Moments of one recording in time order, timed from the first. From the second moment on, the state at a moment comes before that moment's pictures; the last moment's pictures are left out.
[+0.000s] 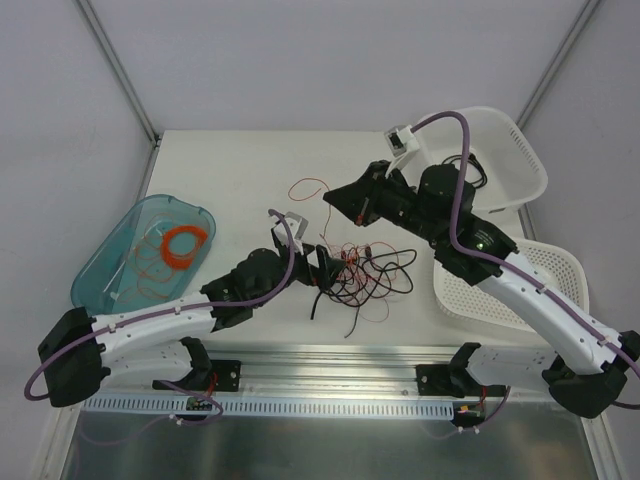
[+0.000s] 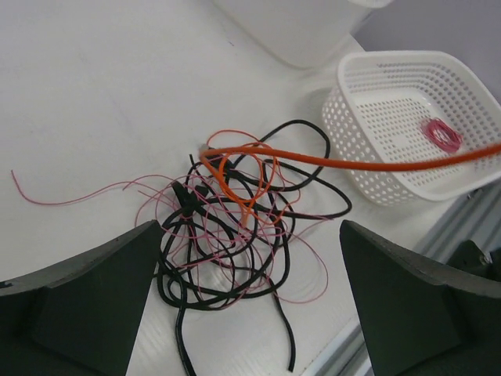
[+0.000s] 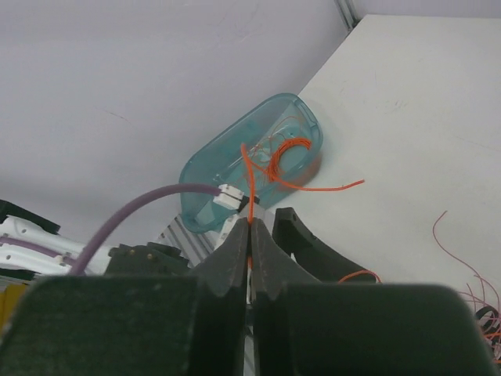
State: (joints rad) left arm -0.99 1.02 0.57 0.27 -0.22 -0.42; right arm 0.85 1.16 1.35 -0.27 -0.11 0.58
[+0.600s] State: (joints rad) left arm -1.13 1.31 0.58 0.64 -0.59 -0.50; right arm 0.87 1.02 1.28 -0.24 -0.02 0.61
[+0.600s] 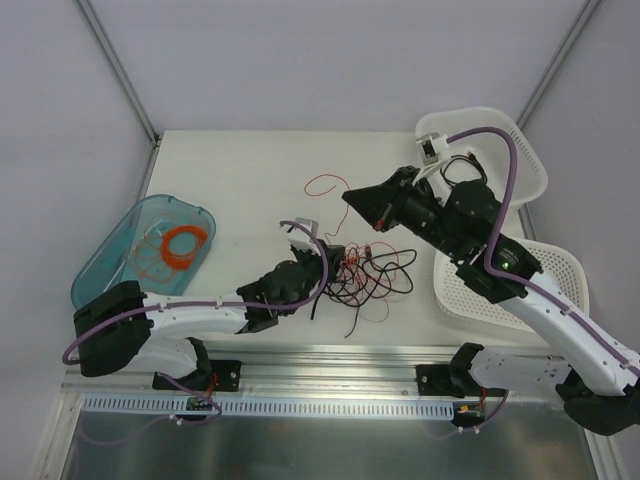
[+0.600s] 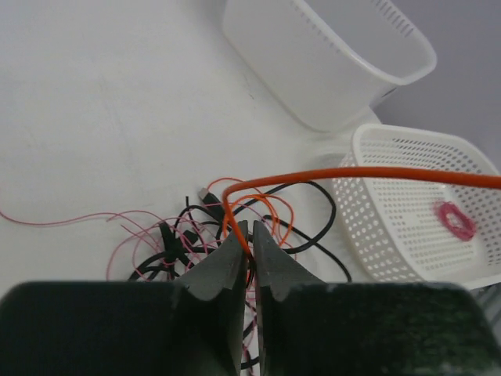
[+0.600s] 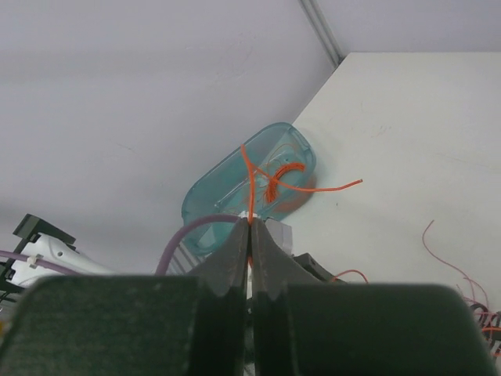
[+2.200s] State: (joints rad) left arm -0.34 1.21 2.04 -0.68 -0.70 0.21; right arm 0.85 0.75 0.82 -0.68 0.21 0.51
